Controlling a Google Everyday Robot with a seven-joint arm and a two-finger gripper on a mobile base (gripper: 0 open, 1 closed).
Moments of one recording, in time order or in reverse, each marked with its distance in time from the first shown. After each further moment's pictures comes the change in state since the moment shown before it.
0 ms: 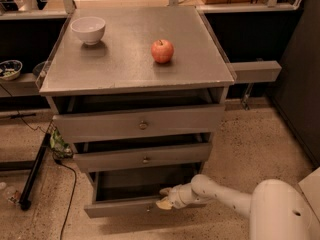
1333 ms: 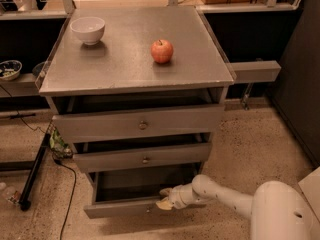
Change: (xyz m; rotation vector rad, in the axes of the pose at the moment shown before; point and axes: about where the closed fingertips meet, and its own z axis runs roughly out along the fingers) arm 0.001 0.003 -0.002 -0.015 -0.014 0.011
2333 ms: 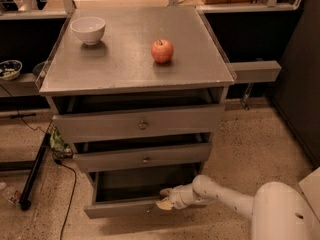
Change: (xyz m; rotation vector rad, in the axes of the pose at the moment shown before) arm 0.000 0.001 -0.001 -0.002 -0.005 0.003
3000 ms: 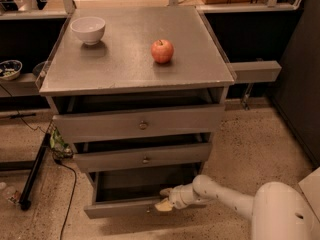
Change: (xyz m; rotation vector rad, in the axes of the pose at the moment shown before) arm 0.000 0.000 0.000 0.000 0.000 0.000
